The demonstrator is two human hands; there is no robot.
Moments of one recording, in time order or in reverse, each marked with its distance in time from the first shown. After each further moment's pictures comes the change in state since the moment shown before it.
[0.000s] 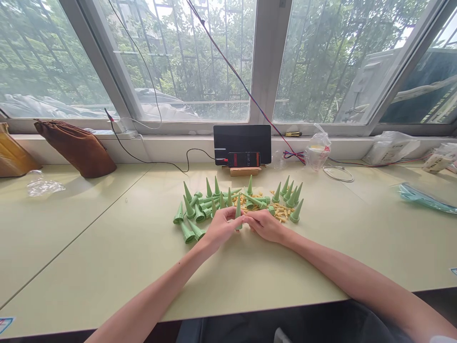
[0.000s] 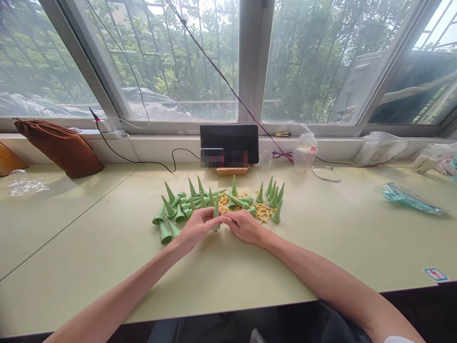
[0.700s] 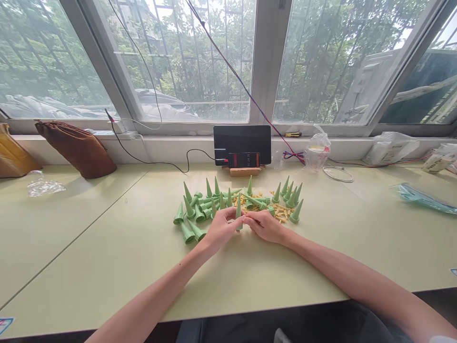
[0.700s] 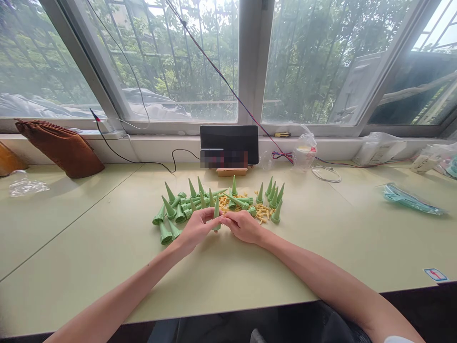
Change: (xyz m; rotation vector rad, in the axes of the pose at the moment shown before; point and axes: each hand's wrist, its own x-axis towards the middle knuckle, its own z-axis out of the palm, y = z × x) left_hand -0.001 0.003 0.002 0.017 0.001 0.042; right_hand 0.000 -0.002 0.000 0.009 0.022 -0.026
